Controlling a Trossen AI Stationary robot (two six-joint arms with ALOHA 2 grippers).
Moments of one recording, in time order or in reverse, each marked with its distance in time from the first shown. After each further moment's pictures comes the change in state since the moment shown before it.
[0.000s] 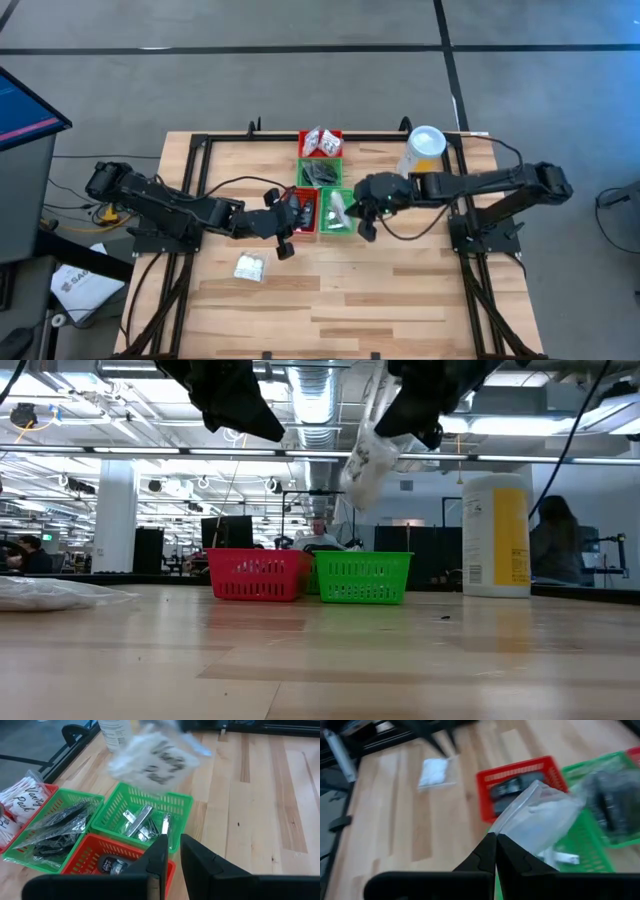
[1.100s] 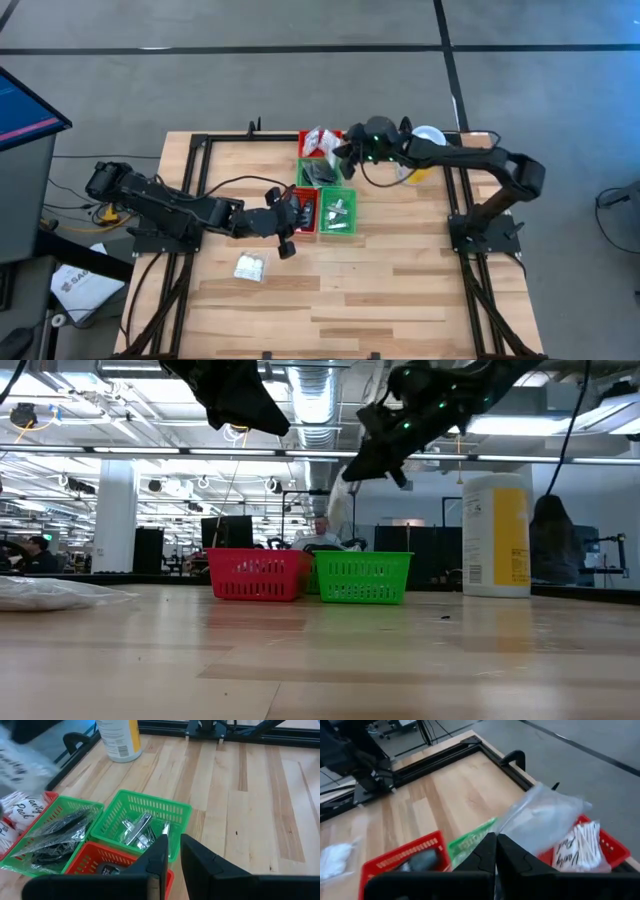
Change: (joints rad) left arm 0.004 0.000 0.000 0.041 0.000 0.011; right arm -0.462 0.199 0.038 0.351 -0.117 -0.112
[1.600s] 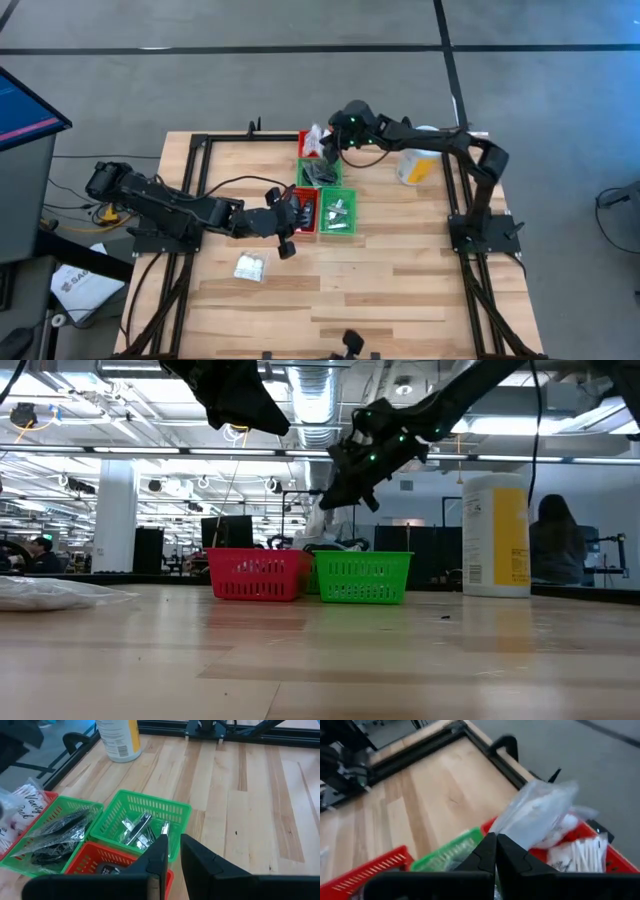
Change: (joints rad) left arm 0.000 0.000 0.000 0.001 0.000 0.000; right arm -0.106 0.306 0.270 -0.058 -0.125 -0.026
